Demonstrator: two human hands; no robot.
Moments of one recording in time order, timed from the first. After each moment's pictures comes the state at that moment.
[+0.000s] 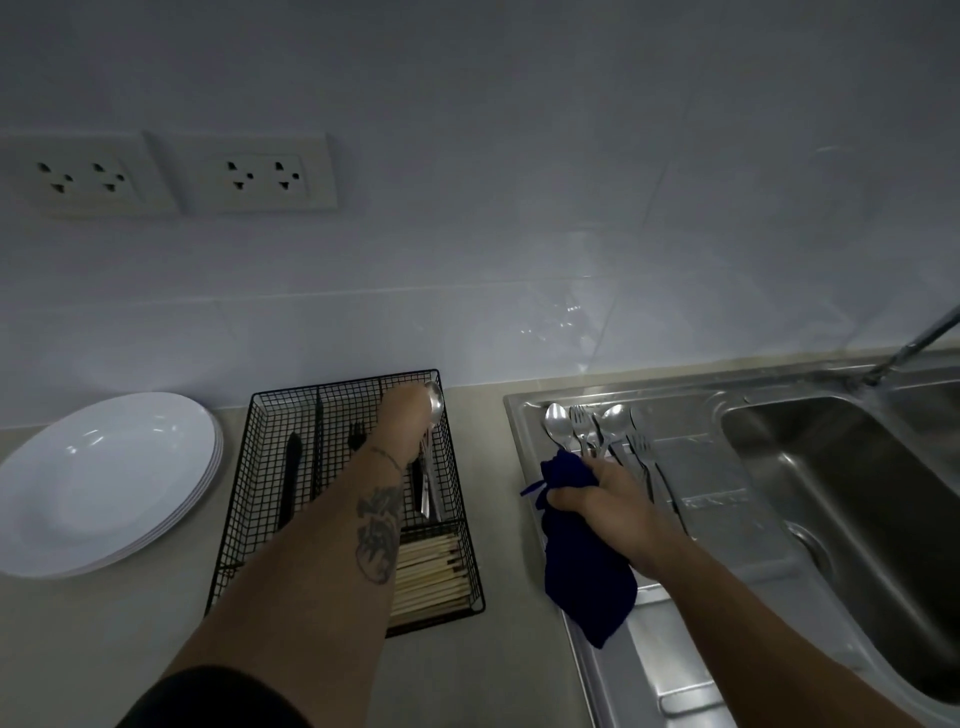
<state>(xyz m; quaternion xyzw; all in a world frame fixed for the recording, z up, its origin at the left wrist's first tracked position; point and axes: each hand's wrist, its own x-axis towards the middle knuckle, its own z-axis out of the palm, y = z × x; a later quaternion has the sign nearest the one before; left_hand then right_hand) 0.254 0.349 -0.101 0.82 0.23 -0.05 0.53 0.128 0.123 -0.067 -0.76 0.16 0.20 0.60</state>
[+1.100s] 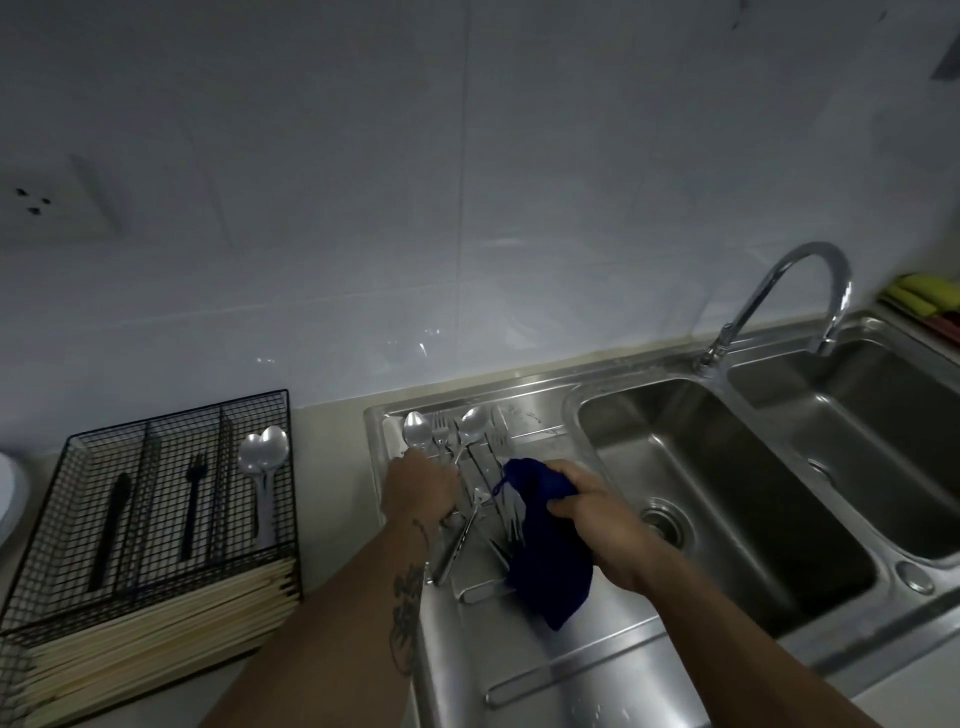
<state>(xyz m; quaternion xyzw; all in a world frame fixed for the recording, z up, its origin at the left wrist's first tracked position) 0.186 0.152 -0.139 0.91 0.15 -0.08 0.38 0.089 -0.035 -0.059 -0.74 0.20 0.17 0.62</state>
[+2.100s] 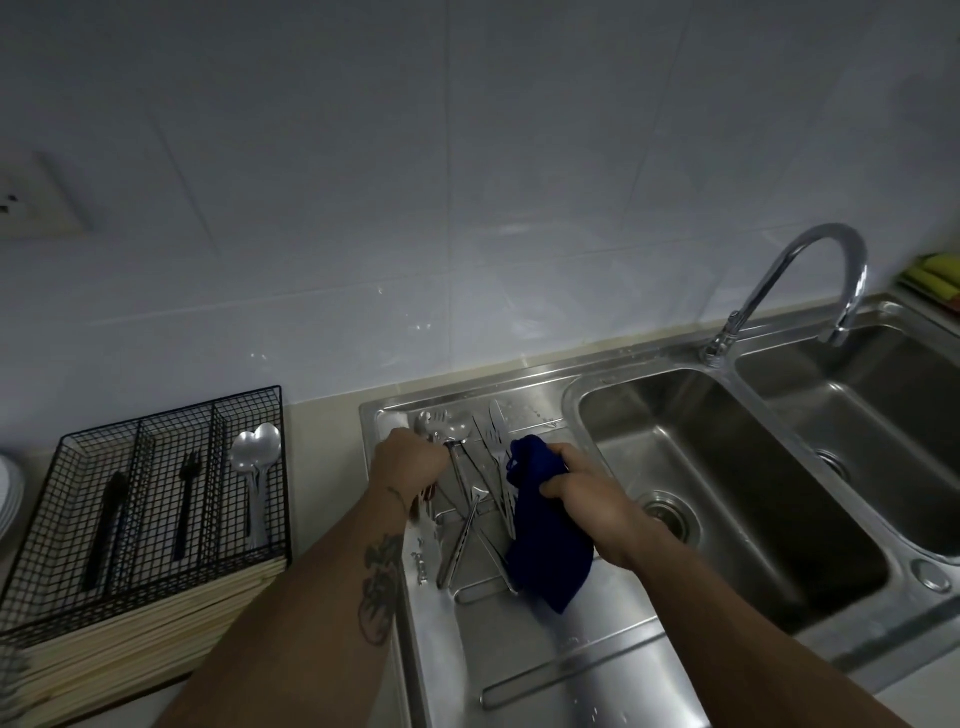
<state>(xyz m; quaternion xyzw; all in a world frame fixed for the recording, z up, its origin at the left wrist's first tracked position) 0.211 0.155 -0.118 0.88 0.18 -0.15 0.42 0.111 -0.041 -0.059 -0.74 0.21 0.19 0.61</state>
